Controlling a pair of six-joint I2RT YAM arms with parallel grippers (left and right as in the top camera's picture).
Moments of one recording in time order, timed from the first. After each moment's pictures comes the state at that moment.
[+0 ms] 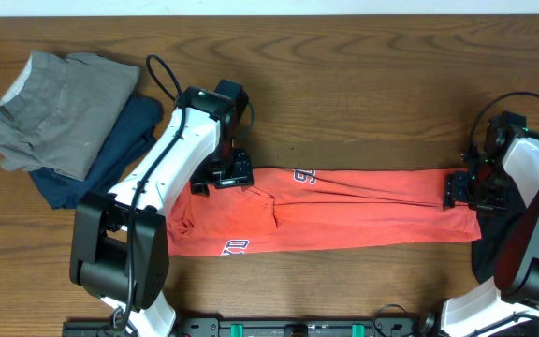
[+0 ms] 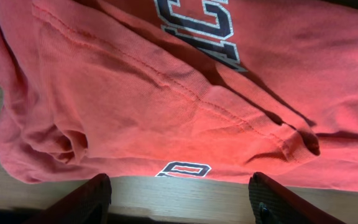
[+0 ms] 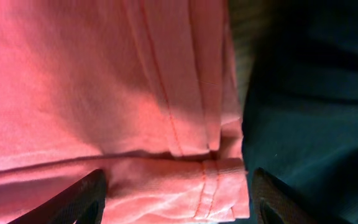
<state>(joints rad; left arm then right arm) -0.36 1.83 1.41 -1.31 0.10 -0.49 -0.33 1.79 1.09 -0.97 0.08 -0.09</state>
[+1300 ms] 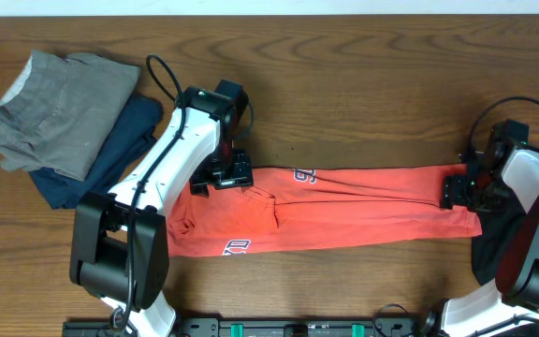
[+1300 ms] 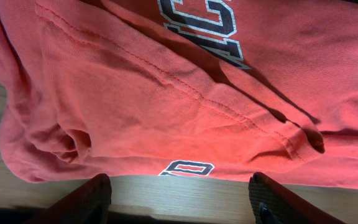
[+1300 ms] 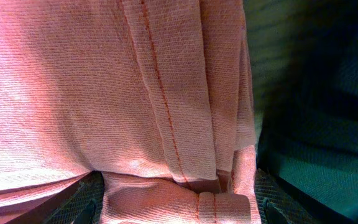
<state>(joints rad) -0.36 1.83 1.41 -1.31 0.10 -0.49 -0.36 1.78 0.99 -0.80 0.03 -0.17</state>
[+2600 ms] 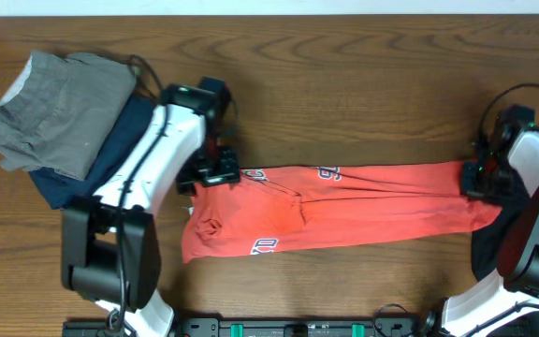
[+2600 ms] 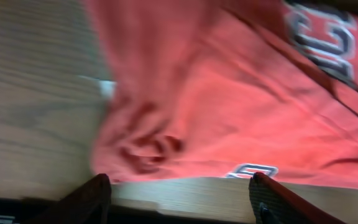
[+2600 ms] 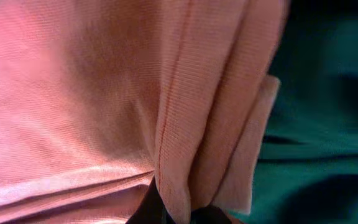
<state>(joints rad) -0.25 1.80 1.41 -1.34 0.10 -0.46 -0.36 1.85 1.20 -0.96 0.15 -0.06</state>
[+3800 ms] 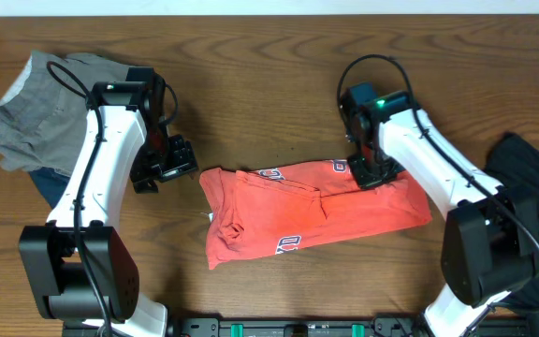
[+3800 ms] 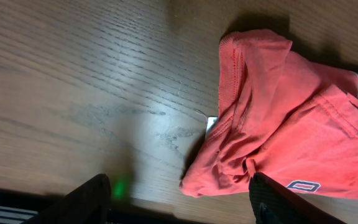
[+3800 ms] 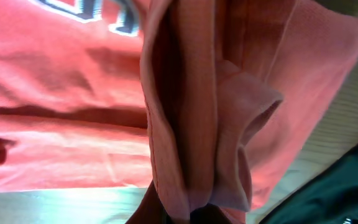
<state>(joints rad) -0.03 1.72 1.41 -1.37 0.10 -0.37 0.39 1.85 1.37 -1.22 0.16 0.10</state>
